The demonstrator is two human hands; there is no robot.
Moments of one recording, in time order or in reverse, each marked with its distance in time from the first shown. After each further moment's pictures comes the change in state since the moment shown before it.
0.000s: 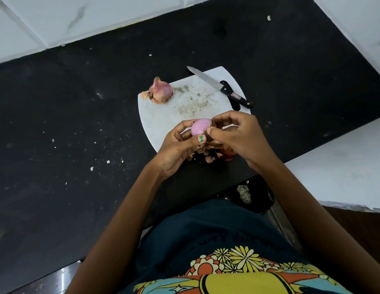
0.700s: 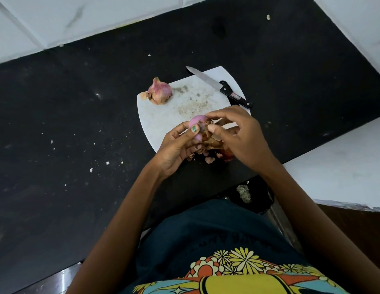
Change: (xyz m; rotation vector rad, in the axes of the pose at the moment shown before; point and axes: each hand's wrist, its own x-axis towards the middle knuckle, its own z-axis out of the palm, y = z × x) left_hand 0.008 -0.003 -0.006 -0.050 0.028 -0.038; right_hand 0.002 0.009 -0.005 -0.233 -0.036 -0.415
